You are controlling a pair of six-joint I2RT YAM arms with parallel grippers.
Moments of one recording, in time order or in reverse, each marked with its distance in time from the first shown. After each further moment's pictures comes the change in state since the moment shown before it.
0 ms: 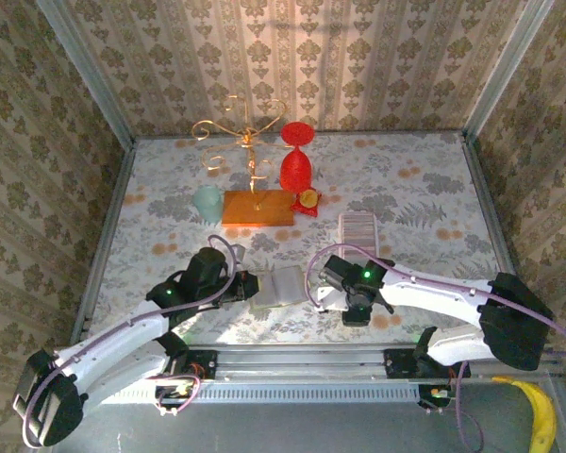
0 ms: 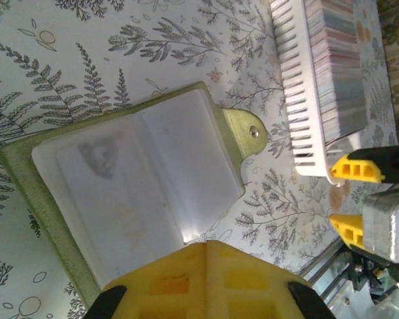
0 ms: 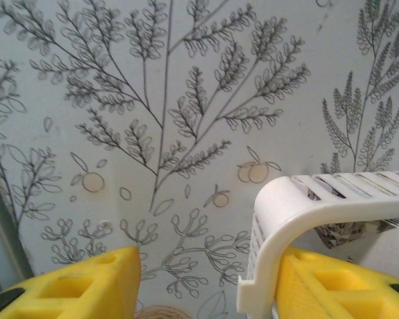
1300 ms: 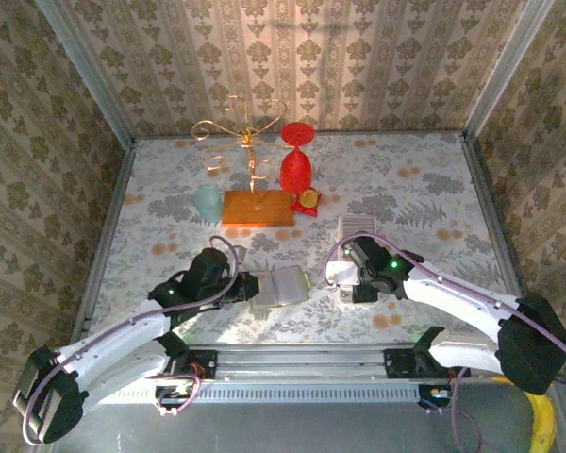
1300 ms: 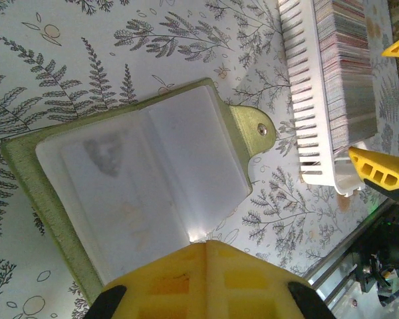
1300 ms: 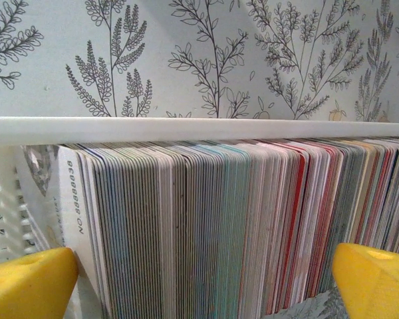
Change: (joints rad) left arm -0.013 0.024 -0.002 0.006 -0.017 0.000; right arm -0.253 -0.142 -0.063 0.261 0.141 -0.383
